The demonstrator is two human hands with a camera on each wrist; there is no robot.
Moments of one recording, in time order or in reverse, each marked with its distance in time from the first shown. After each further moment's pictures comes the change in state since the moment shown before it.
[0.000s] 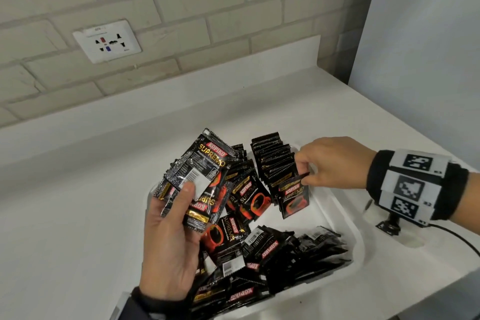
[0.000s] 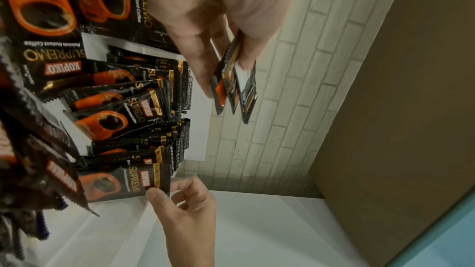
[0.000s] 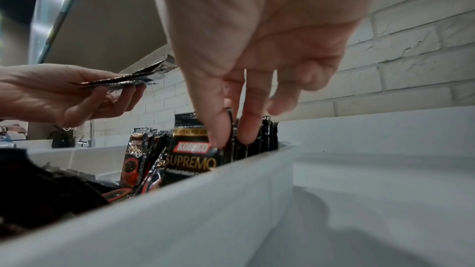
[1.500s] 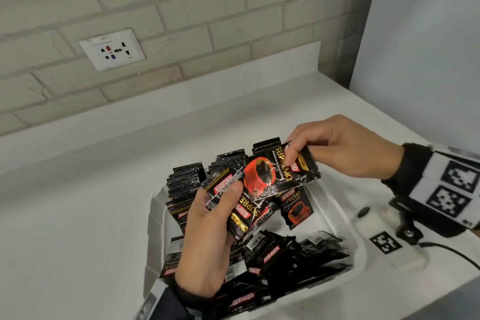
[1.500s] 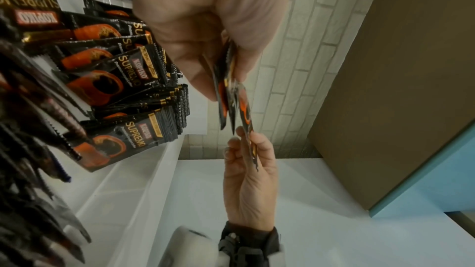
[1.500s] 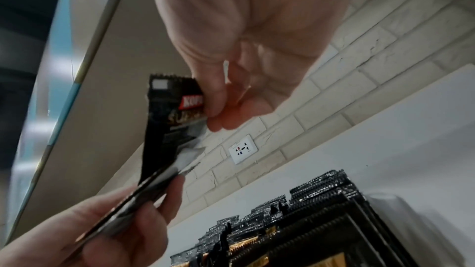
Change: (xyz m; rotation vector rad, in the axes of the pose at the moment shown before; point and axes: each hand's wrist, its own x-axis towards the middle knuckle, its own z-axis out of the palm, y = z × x) left_hand -0.008 -0.016 0.026 0.247 -0.164 -0.145; right_hand -0.012 -0.007 -0.028 0.932 0.224 -0.293
